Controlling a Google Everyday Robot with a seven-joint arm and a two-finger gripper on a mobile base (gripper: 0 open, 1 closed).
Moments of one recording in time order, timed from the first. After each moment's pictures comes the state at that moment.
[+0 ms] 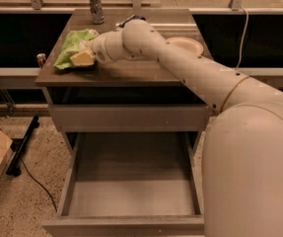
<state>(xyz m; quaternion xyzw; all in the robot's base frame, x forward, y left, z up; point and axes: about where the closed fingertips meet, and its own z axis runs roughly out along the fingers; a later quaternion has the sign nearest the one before) 0.785 0.181 0.858 -0.46 0.69 0.24 0.51</state>
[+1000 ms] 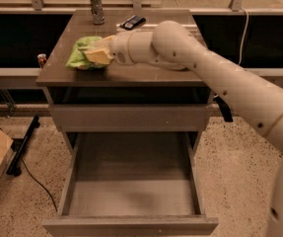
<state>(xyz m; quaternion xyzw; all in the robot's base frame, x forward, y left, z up) 0.730 0.123 0.899 -0.46 0.65 0.27 0.55</state>
